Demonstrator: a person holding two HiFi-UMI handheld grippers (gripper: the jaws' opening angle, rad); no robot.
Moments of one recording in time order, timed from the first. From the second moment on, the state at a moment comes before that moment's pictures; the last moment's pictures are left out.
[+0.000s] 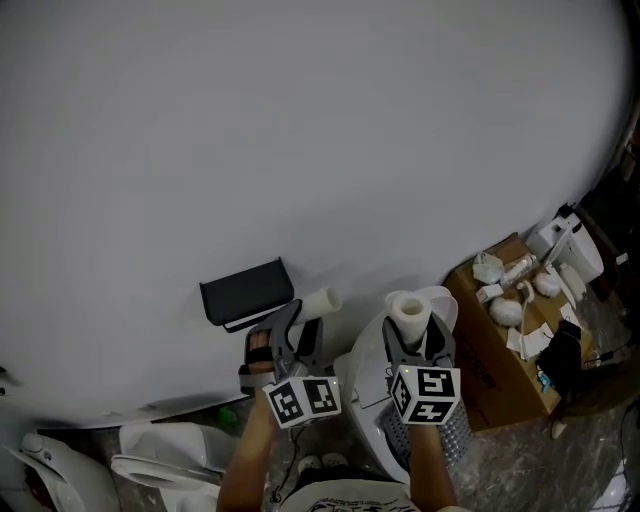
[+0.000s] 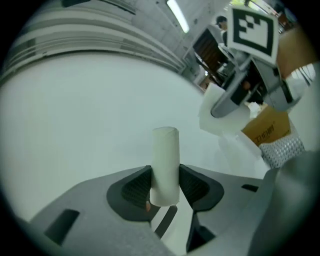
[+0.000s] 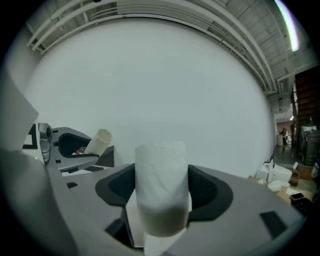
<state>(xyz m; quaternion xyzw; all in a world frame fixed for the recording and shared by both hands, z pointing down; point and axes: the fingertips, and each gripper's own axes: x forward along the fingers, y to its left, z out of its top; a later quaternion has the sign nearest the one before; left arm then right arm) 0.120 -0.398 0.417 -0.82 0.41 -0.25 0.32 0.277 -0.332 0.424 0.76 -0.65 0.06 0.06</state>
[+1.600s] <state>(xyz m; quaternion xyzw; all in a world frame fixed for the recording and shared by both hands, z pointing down) -0.131 -0.381 0.361 -0.79 0.61 0.07 0.00 0.155 -0.423 0.432 0.64 -0.73 -0.10 0.22</state>
